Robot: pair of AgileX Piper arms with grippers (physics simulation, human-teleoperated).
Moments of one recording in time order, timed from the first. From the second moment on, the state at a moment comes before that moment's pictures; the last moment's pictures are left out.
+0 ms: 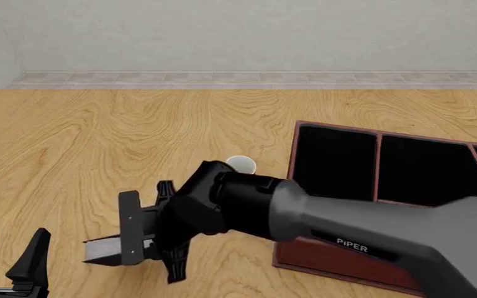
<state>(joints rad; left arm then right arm) 0.00 0.01 -0.01 0.00 0.00 1.08 1.90 -1.52 0.70 -0.82</state>
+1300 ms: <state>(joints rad) 0.00 0.01 -0.01 0.00 0.00 1.03 1.62 -1.54 0.92 -0.31</state>
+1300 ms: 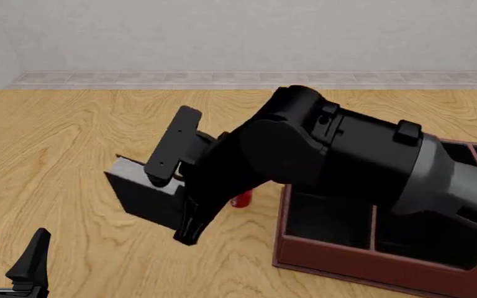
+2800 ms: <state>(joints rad) 0.00 0.01 -0.01 0.00 0.00 0.87 1.13 -1.47 1.17 0.27</state>
